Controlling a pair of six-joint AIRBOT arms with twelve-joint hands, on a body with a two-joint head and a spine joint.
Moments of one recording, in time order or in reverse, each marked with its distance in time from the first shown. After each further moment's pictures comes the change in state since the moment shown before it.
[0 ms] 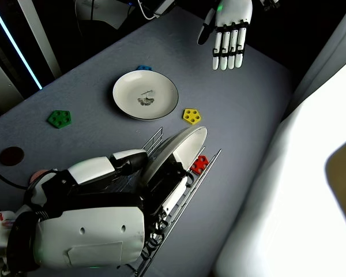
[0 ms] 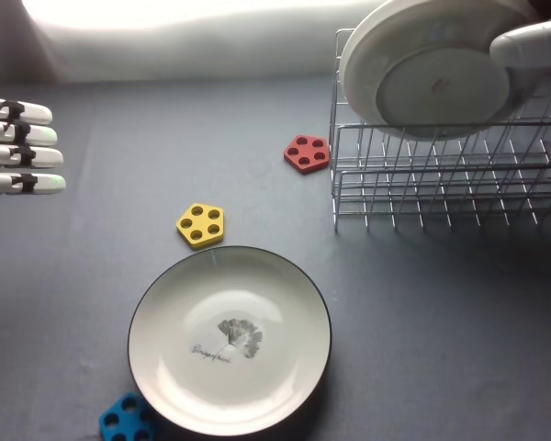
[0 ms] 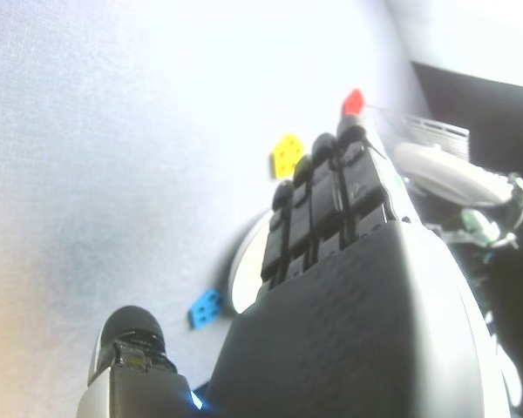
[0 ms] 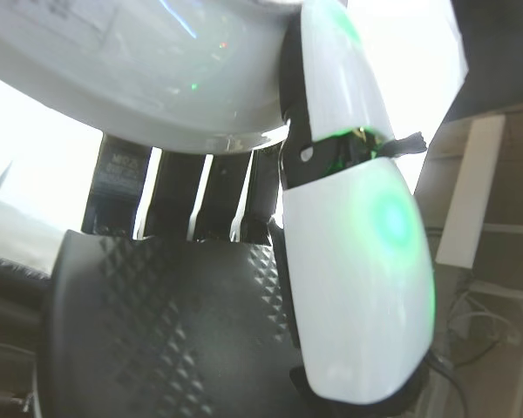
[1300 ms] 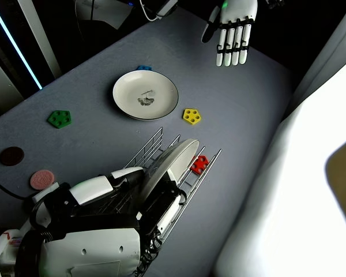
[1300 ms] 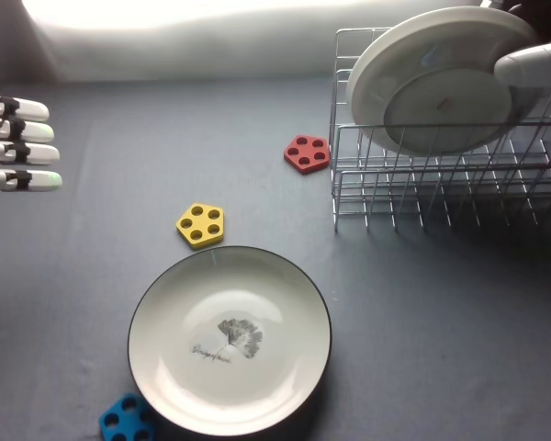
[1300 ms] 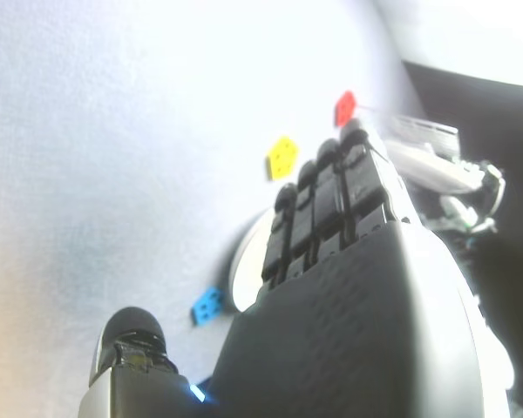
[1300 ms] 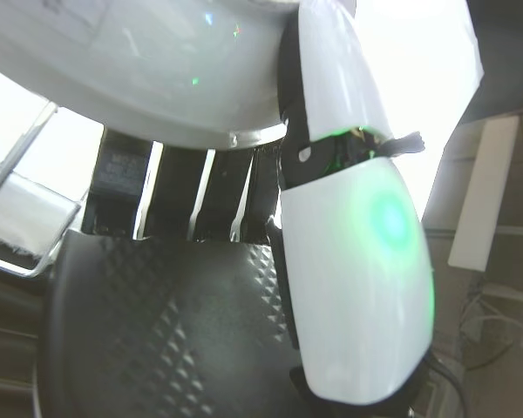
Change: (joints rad) left arm 0.011 -0.045 0.090 0.002 -0.073 -0.026; right arm -0.082 -0.060 0.097 0.024 0.059 0.021
